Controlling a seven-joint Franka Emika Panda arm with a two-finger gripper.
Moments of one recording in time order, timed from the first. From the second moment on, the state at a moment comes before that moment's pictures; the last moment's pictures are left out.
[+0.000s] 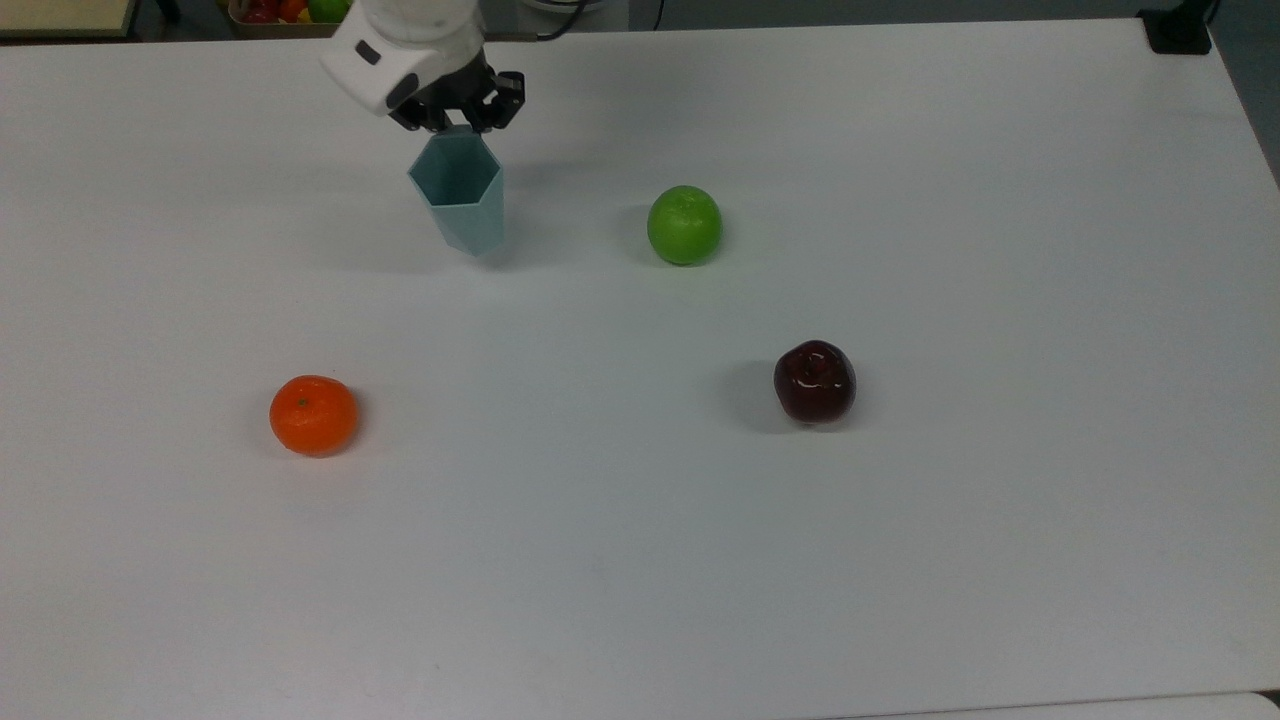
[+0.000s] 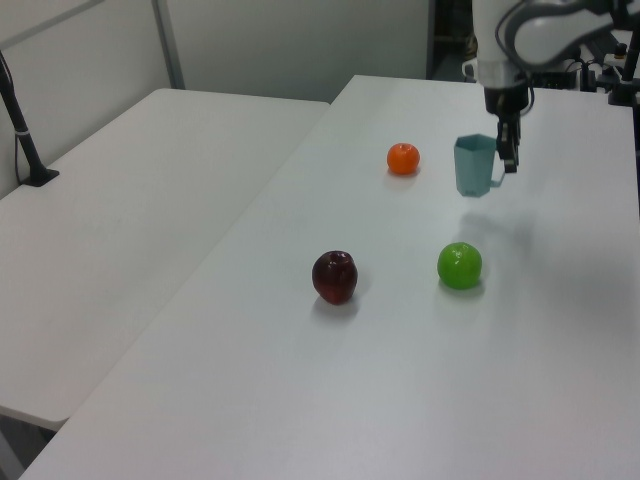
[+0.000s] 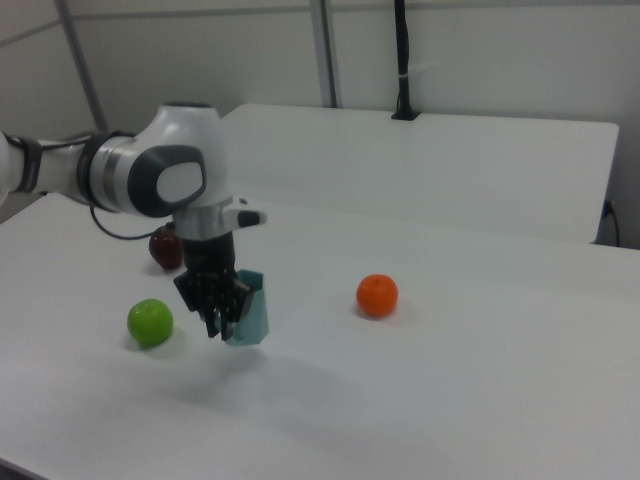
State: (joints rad) arm 0.08 0.05 -0.13 -2.03 -0.07 1.91 -0.13
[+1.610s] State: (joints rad) arm 0.10 0.09 -0.10 -2.14 -0.11 2.02 -0.03
